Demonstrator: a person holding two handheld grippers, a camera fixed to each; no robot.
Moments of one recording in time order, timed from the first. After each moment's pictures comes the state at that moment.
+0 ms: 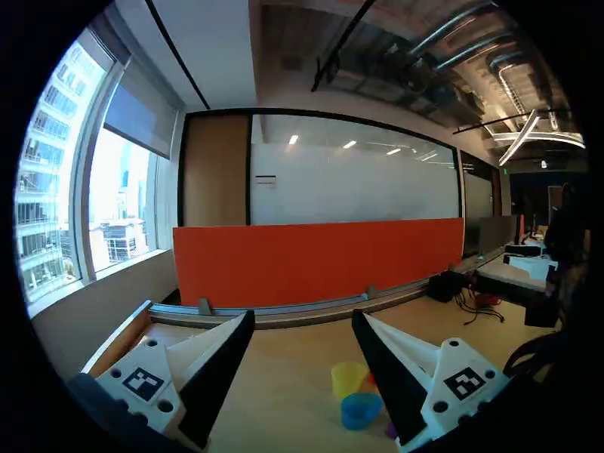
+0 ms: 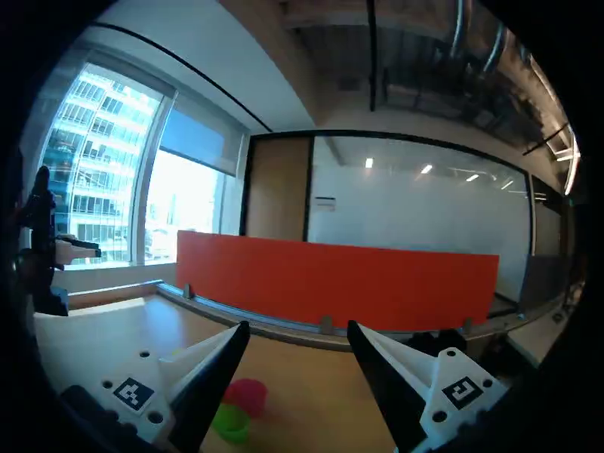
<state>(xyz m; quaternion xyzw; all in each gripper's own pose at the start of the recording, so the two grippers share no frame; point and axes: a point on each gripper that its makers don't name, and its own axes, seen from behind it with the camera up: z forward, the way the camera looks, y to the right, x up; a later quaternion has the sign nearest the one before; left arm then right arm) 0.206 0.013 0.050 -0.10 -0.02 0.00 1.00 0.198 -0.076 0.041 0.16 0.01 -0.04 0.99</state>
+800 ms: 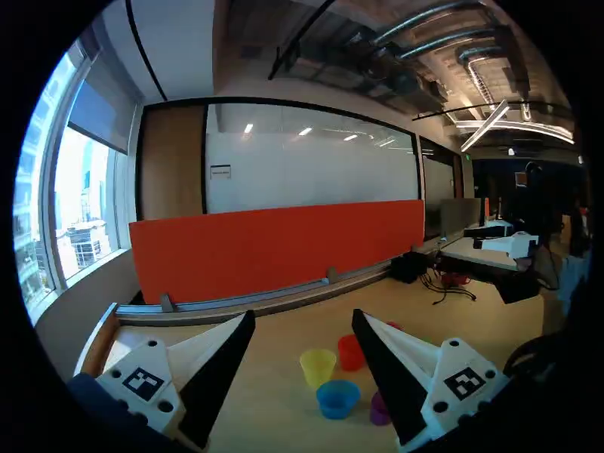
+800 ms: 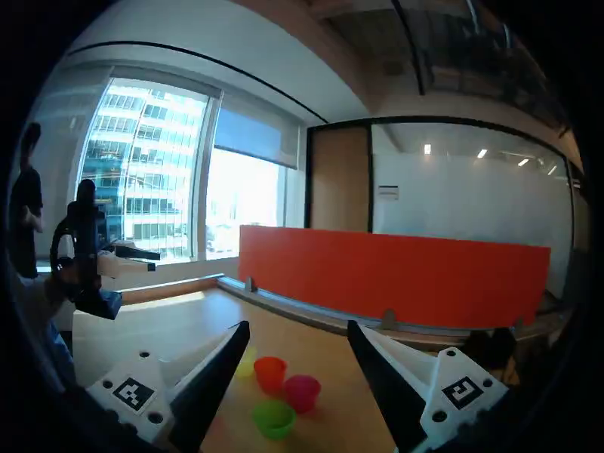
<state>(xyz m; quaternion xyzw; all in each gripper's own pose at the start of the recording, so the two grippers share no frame) 0.181 0.046 0.051 -0.20 -0.04 0.03 0.98 0.187 -0.124 0.031 0.31 -0.02 -0.03 0.95</state>
